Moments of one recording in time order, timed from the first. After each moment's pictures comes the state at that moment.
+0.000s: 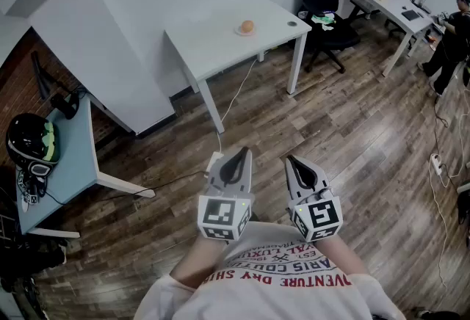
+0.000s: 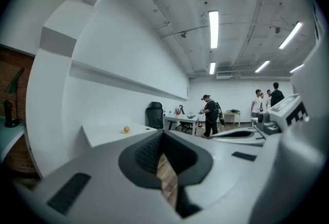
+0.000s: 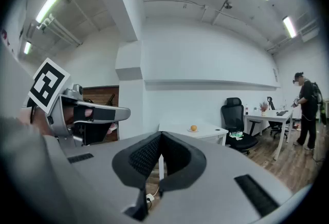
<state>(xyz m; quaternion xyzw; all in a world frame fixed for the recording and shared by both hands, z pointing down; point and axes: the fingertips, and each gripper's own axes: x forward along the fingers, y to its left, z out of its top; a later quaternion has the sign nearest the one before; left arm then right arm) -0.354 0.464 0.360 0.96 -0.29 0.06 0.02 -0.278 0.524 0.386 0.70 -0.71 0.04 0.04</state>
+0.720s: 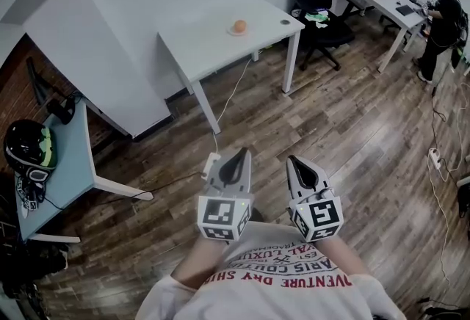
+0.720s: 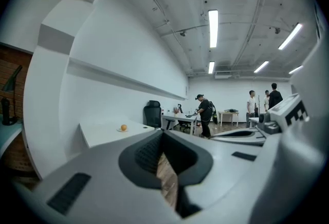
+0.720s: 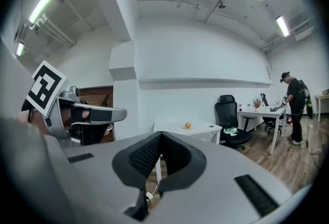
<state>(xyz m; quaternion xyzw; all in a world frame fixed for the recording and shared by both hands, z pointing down) -0.338 0.474 0.368 0.96 -0.28 0.06 0.03 -0.256 0.539 0.393 0.72 -0.69 0.06 0.03</state>
